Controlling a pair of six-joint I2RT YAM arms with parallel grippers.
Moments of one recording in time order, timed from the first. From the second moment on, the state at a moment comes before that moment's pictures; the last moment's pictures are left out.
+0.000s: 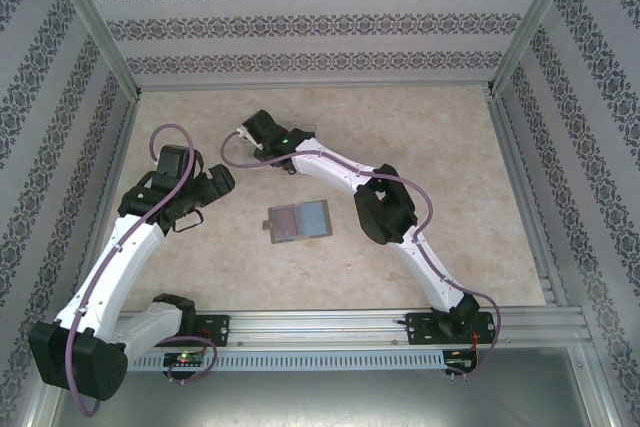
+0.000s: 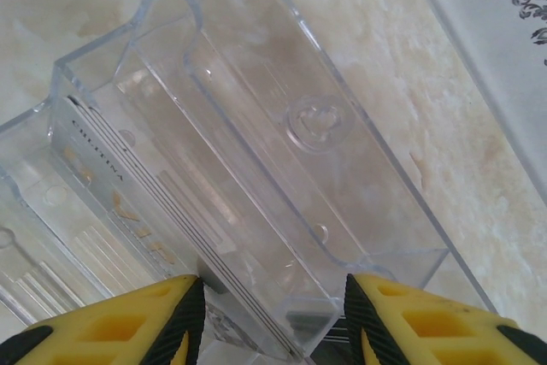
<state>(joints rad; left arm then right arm) -0.18 1.02 0.94 -0.83 -0.06 -0.68 0.80 2.48 2.22 -0.58 0.37 -0.30</state>
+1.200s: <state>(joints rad) -0.46 1.24 0.81 -0.56 0.09 -0.81 0.74 1.76 1.19 -0.51 -0.06 0.39</state>
